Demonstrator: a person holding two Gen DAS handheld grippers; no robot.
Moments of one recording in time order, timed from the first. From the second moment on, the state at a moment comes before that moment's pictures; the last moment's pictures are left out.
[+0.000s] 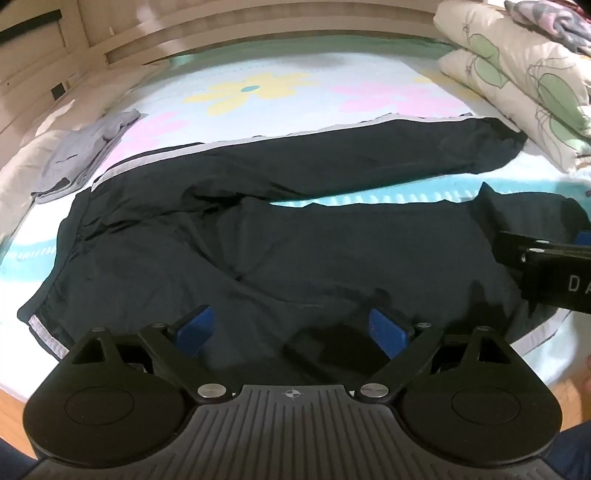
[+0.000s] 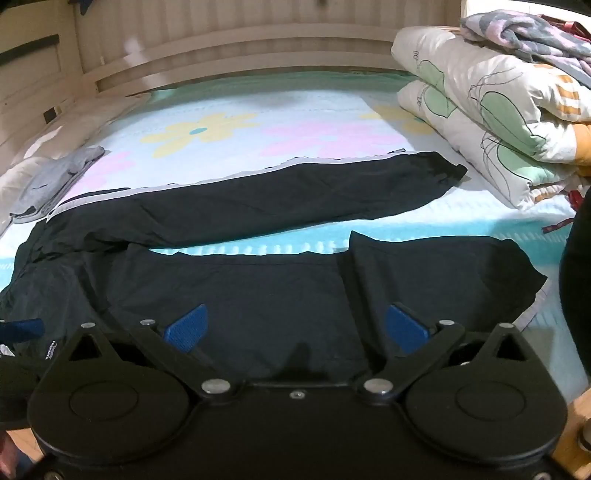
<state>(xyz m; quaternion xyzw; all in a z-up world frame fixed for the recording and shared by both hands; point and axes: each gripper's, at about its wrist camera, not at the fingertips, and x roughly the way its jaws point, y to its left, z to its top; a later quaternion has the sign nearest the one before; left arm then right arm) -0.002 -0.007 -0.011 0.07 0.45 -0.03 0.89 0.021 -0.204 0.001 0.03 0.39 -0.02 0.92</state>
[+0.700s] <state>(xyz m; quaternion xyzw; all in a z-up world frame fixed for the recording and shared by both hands) -0.001 -0.008 -0.010 0.07 0.45 -0.03 0.89 0.021 -0.202 0.001 0.03 0.39 -0.02 0.92</state>
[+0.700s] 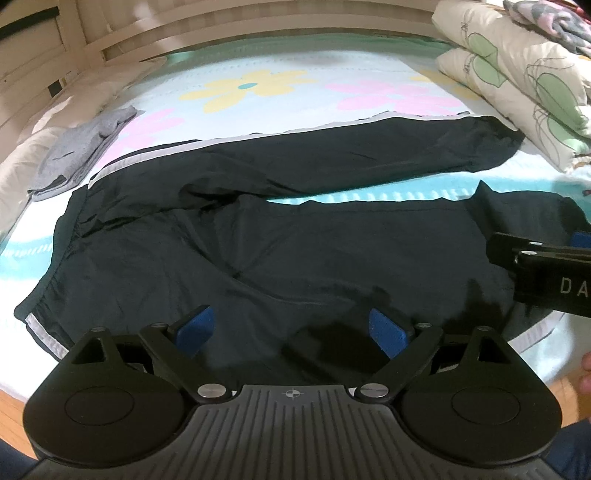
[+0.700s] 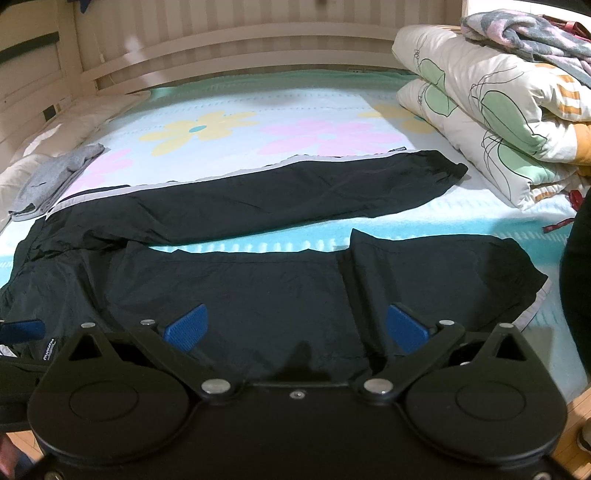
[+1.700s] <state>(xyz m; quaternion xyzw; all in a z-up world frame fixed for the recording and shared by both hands) -0.001 -0.006 -0.014 0.07 0.45 -0.03 0.89 0.021 -0.203 0.000 0.03 0.39 -0.03 0.92</state>
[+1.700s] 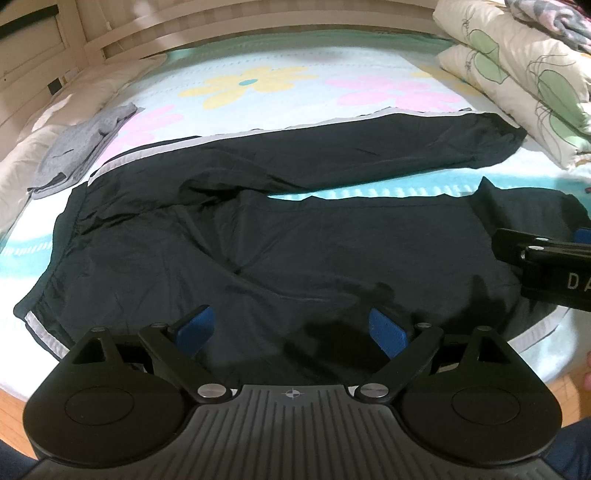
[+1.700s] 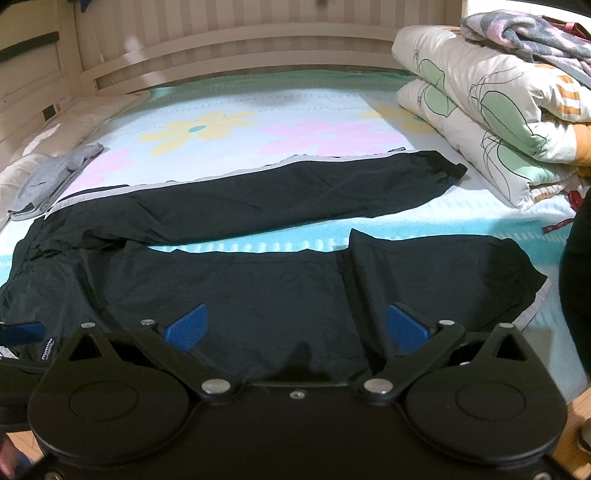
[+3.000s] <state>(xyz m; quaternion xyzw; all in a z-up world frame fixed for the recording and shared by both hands) 0.077 -0.042 -0.026 0.09 0.49 -0.11 0.86 0.146 -0.412 -0.071 0.06 0.46 -0.24 0.85</state>
